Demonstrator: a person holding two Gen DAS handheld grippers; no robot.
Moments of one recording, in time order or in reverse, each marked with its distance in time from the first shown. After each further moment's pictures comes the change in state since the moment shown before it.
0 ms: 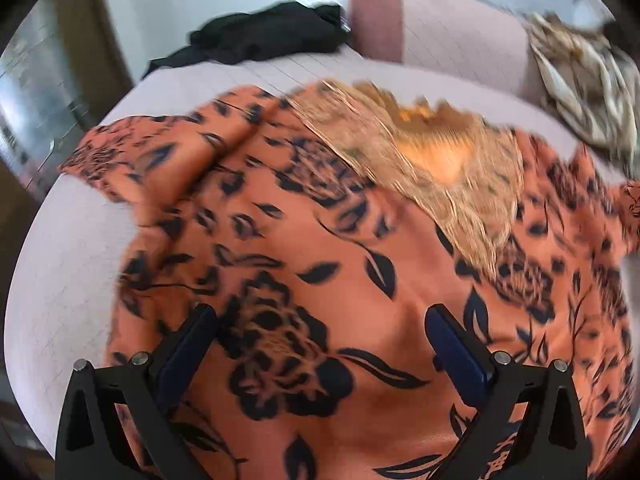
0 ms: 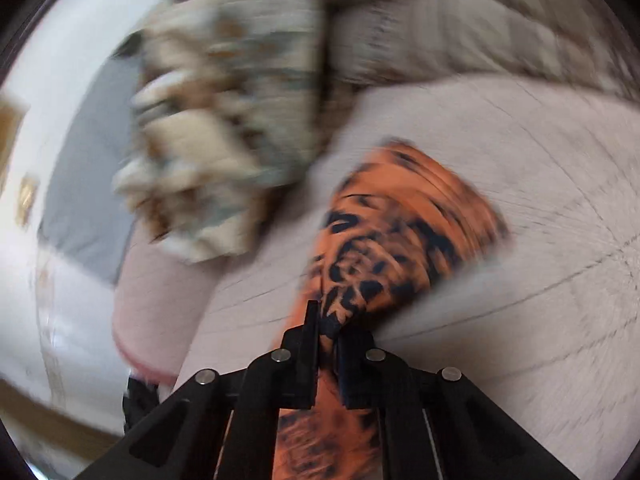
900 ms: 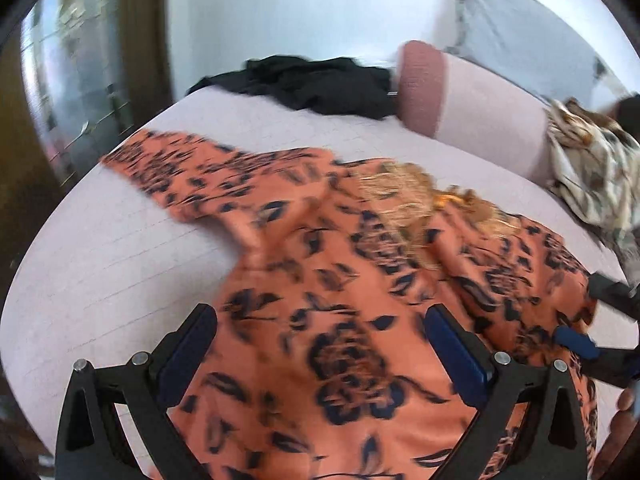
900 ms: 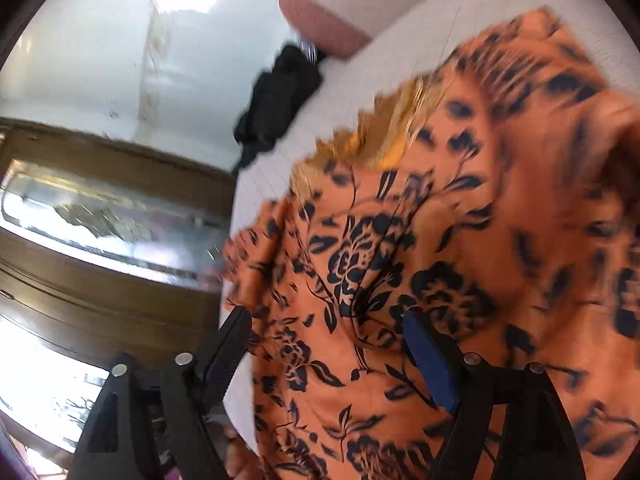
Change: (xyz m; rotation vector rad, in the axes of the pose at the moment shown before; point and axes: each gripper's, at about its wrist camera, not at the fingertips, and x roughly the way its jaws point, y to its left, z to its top) left arm -0.041 0.045 0.004 -0.113 -0.155 -0.053; right arm 0.004 0.176 -0.294 -0.311 0.757 0.414
